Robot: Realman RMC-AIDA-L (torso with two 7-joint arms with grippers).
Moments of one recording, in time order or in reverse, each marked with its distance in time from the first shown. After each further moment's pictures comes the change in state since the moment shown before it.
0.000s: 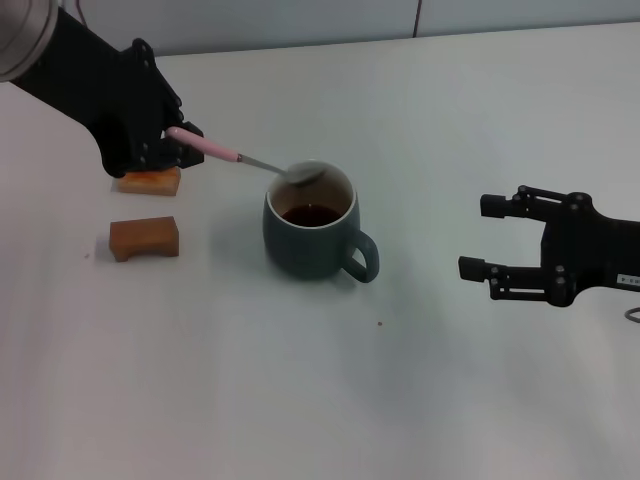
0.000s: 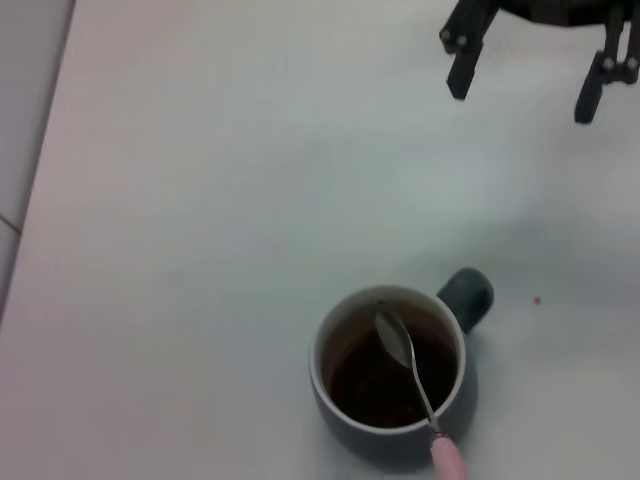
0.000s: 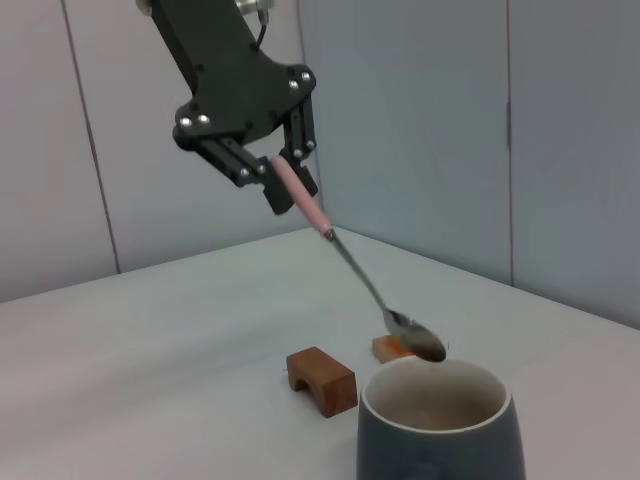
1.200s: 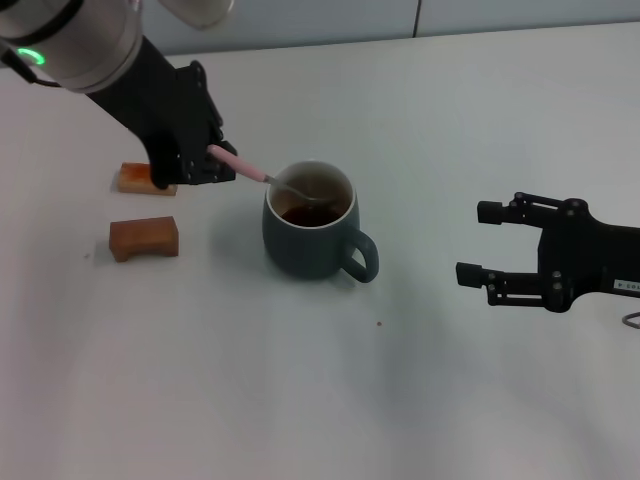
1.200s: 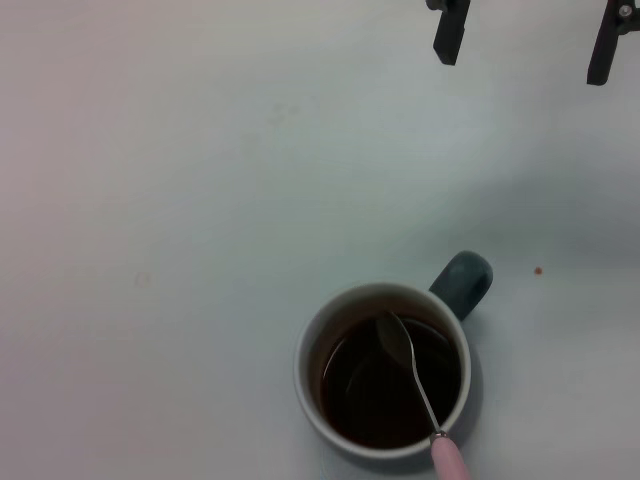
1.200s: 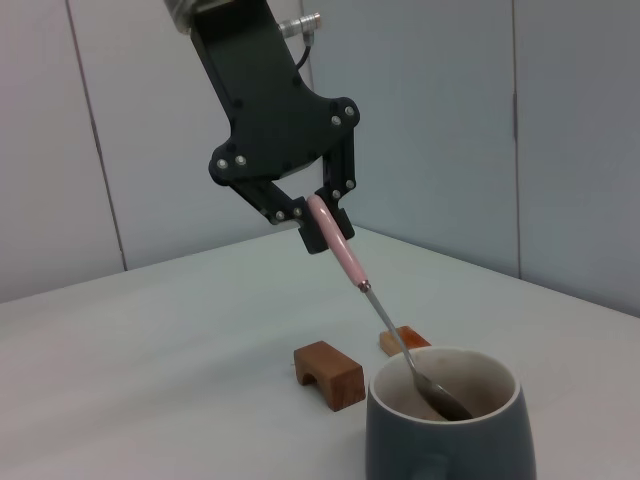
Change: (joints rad) left arm -0.054 -0.010 0.202 -0.103 0.056 -0.113 -0.044; right arm 0.001 0.000 -0.005 0.015 -0.004 0.001 -0.001
